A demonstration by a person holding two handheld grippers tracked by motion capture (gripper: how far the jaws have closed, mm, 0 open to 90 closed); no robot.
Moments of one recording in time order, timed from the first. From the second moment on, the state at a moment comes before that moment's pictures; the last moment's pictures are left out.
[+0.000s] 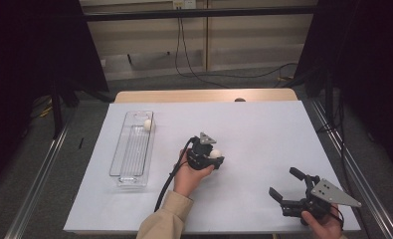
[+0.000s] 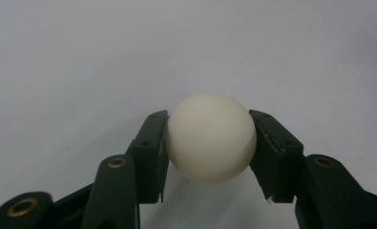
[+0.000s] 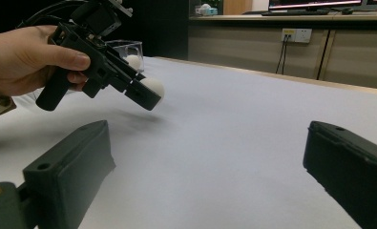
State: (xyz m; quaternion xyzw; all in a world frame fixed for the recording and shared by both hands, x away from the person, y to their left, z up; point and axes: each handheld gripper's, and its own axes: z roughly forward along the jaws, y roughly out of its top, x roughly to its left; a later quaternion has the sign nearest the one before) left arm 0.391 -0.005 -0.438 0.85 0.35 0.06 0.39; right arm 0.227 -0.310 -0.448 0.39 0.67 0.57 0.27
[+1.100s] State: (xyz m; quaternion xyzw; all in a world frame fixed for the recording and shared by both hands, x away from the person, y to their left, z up) left arm 0.384 0.014 -0.430 0.85 0.36 0.05 0.39; right arm 0.227 -0.309 -0.449 0.38 0.67 0.57 0.27
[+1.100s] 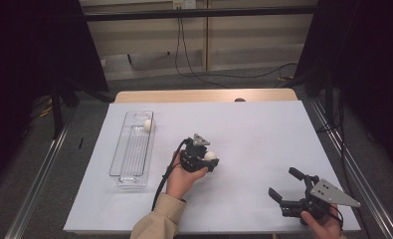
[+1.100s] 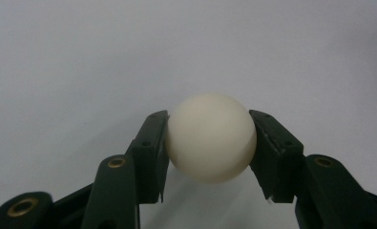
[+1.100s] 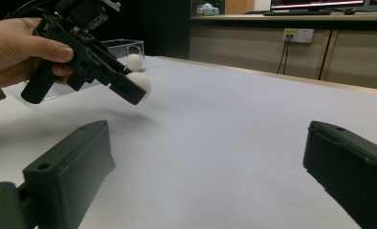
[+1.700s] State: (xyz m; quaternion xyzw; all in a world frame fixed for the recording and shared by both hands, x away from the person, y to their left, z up) left arm 0.385 0.024 -0.428 0.84 0.37 0.05 0.39; right arm 0.227 -0.310 -0.448 0.39 0.67 0.57 0.27
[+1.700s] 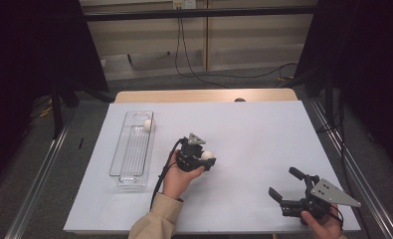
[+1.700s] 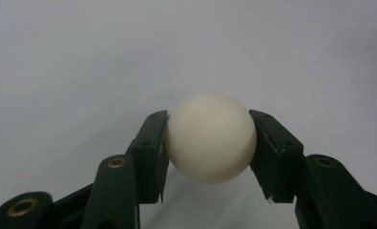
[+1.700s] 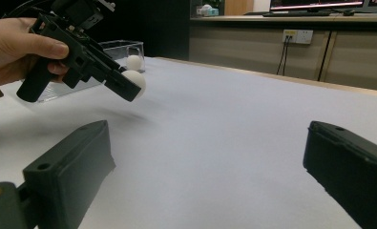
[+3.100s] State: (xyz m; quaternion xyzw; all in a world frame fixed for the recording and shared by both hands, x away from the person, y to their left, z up) left arm 0.383 0.050 -0.413 0.83 0.38 0.05 0.40; right arm 0.228 -0.308 -0.448 0.38 0.67 0.57 0.27
